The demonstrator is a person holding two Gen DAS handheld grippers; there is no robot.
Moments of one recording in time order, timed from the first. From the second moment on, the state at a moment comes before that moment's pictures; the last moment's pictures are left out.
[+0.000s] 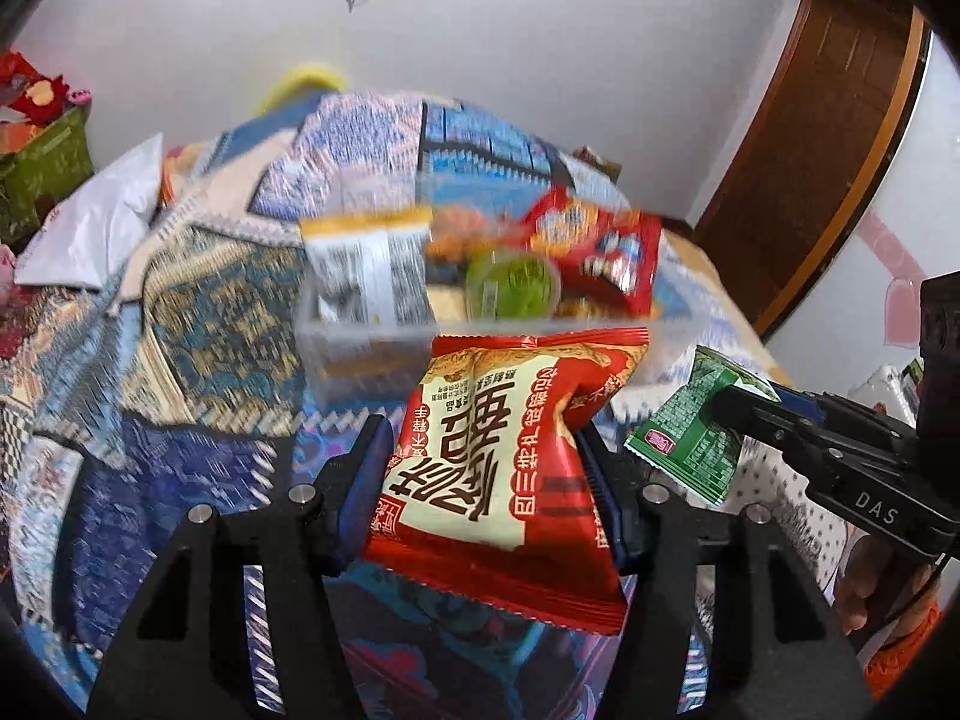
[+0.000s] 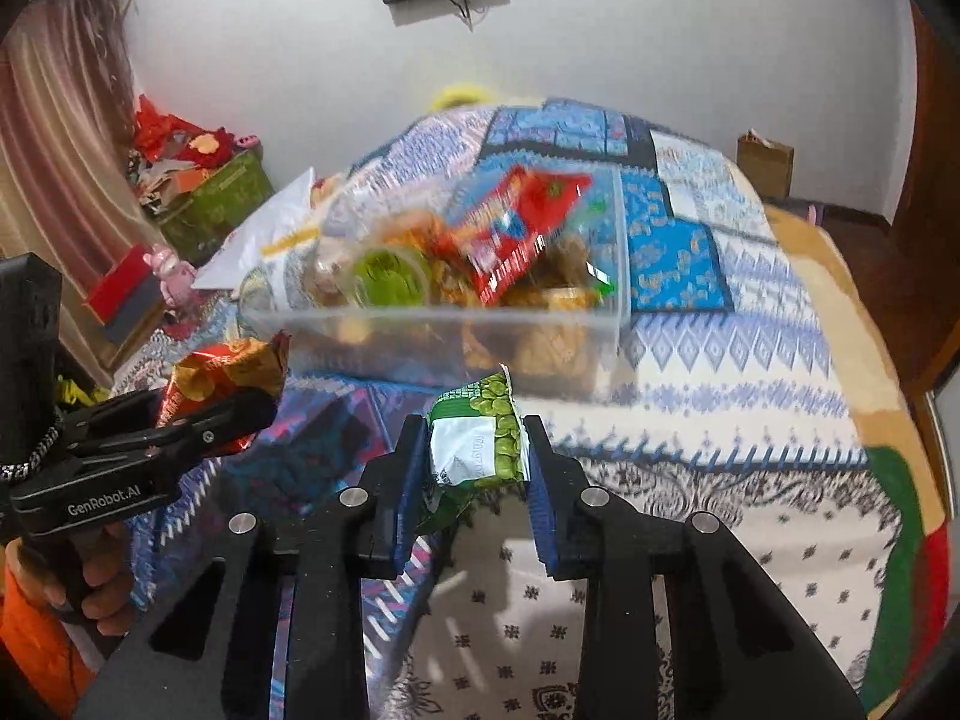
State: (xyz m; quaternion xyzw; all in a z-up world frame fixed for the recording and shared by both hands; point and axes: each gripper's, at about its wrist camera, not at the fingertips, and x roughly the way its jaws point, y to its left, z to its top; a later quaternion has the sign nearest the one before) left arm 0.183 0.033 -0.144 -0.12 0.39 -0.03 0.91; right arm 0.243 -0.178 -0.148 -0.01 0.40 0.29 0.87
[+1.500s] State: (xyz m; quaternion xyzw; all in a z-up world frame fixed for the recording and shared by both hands) left arm 0.303 0.083 -0.131 -0.11 0.38 0.02 0.92; right arm 0.341 -0.117 -0.129 -0.01 0.38 0.29 0.88
